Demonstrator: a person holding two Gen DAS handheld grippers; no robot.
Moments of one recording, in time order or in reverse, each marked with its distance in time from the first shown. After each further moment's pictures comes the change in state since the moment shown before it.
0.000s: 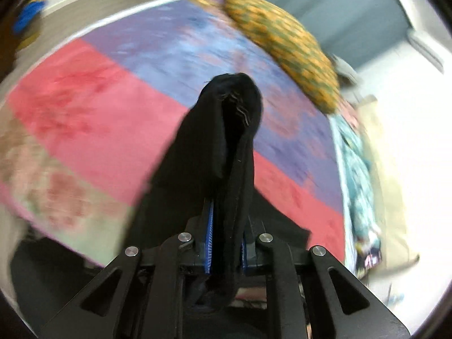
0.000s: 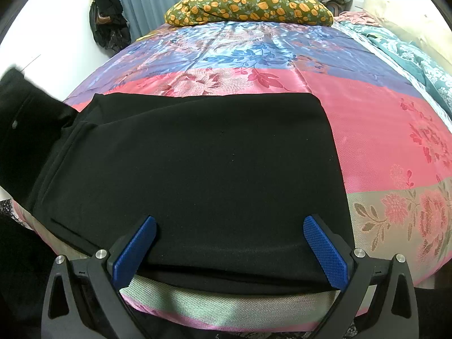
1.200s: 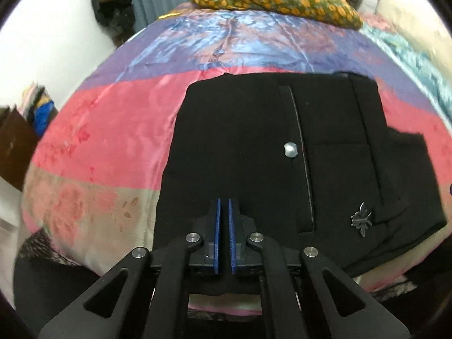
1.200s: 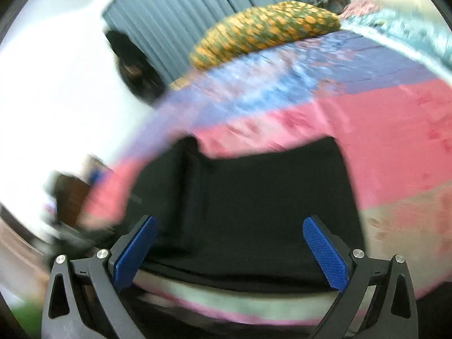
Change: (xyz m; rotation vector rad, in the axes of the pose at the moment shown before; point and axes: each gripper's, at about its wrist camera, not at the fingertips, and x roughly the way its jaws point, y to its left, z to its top) left arm 0.120 -0.011 -0.119 0.434 -0.084 0.501; right arm -0.061 -0.029 0.021 0.205 -0.171 0.414
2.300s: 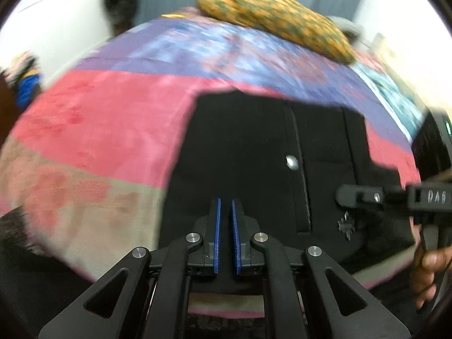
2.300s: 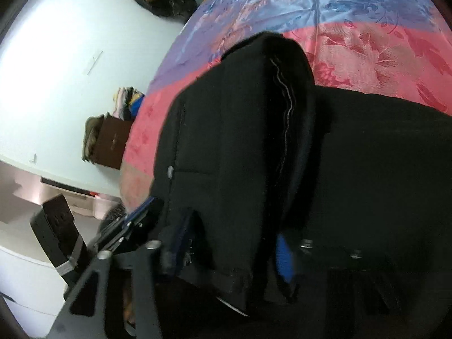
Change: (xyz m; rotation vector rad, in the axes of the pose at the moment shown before) left arm -0.014 0.039 -0.004 -0.196 -0.104 -0.116; right arm 0.171 0.064 0.016 0.032 0.527 0.203
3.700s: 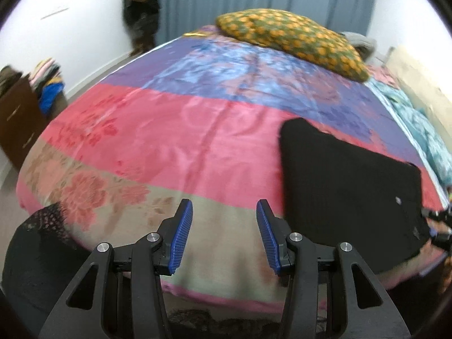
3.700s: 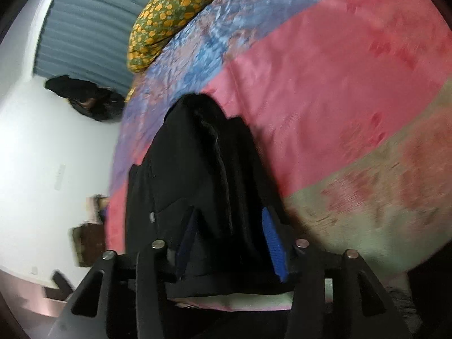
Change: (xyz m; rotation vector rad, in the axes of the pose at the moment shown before) left arm -0.027 -0.009 -0.009 0.044 -0.056 0.038; right arm -0.189 -0.134 -0.083 0.403 -0.382 -0.208
